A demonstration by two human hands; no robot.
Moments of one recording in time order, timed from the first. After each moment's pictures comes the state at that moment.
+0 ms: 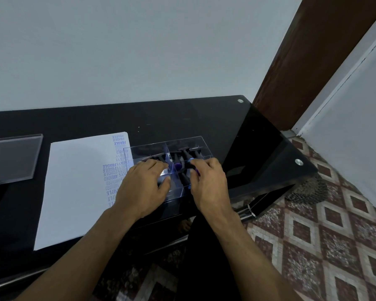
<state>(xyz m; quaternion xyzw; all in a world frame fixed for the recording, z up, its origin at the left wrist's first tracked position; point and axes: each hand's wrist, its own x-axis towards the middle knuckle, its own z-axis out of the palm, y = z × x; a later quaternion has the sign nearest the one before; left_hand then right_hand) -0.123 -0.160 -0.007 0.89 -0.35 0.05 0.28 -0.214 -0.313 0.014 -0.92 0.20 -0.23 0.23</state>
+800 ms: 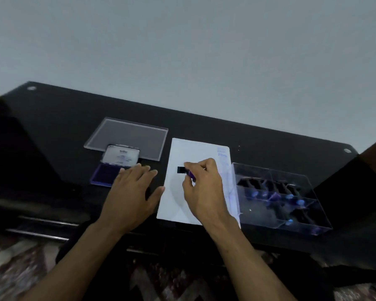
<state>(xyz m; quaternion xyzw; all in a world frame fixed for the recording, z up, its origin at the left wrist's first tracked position) -0.121 0.098 -0.010 0.97 -0.14 0.09 0.20 -0.131 -0.092 0.036 -0.94 0.00 -0.16 0.31</state>
